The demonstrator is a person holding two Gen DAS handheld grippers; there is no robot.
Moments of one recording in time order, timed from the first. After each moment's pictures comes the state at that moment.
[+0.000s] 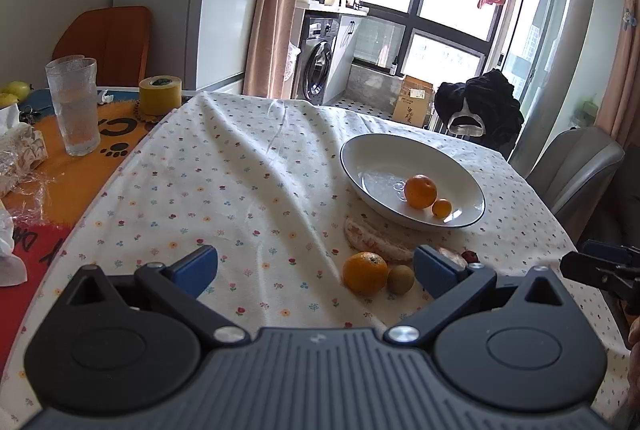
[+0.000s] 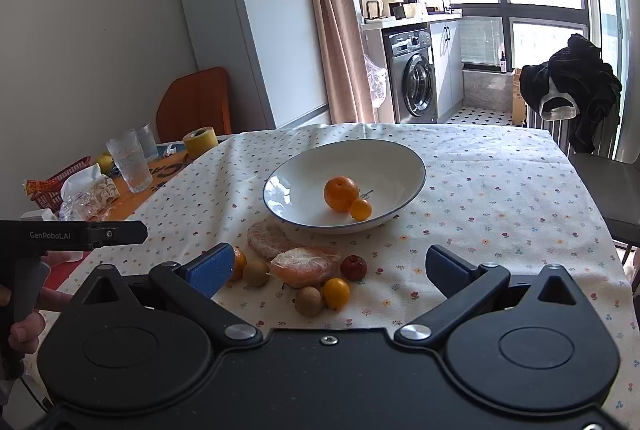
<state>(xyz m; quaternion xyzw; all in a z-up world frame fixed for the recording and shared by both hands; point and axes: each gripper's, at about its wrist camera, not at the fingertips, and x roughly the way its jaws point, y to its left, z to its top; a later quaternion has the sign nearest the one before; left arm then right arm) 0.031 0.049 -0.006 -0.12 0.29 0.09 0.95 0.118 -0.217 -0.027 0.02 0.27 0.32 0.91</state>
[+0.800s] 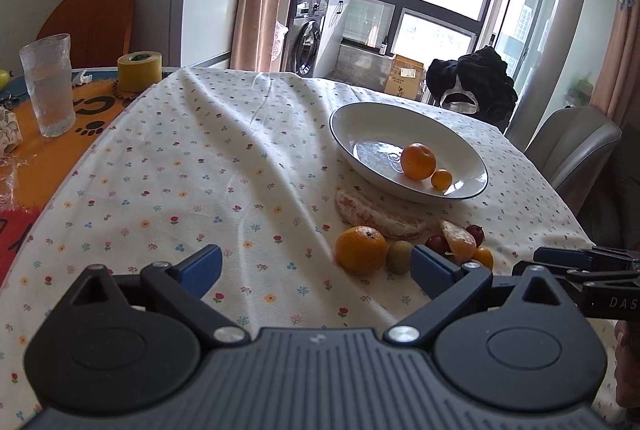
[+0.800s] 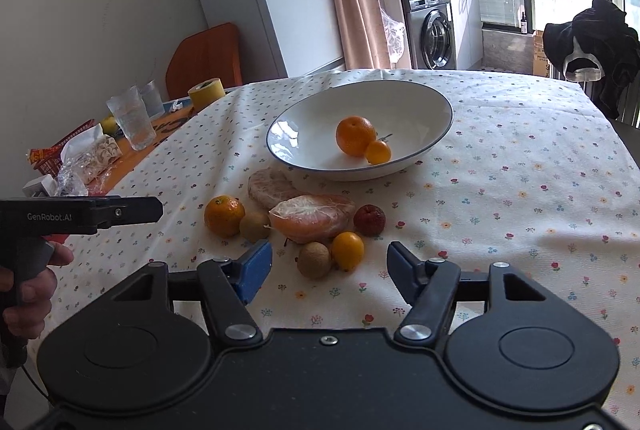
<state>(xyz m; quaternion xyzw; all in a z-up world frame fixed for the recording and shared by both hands) 0.053 0.045 -0.037 -0.11 0.31 0.07 0.94 0.140 -0.198 -0.067 0.01 0.33 0.35 0.88</state>
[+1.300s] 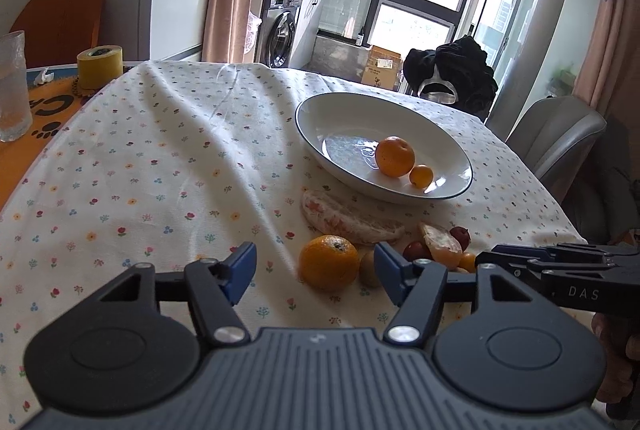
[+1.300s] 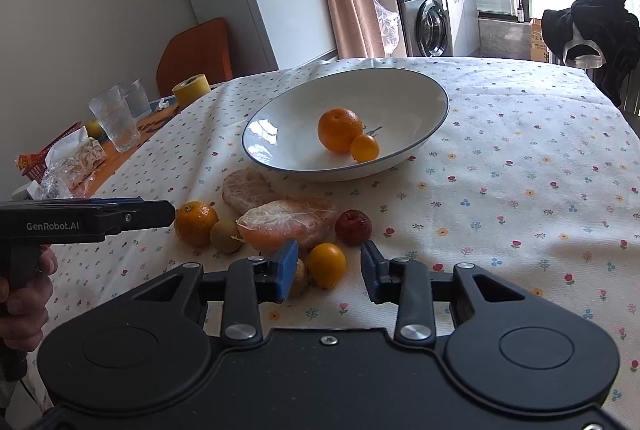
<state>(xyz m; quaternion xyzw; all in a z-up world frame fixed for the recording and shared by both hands) 0.085 0.036 -0.050 -0.11 0.32 0.03 0.94 0.168 -0.192 -0.083 0.02 0.34 0.34 0.88</state>
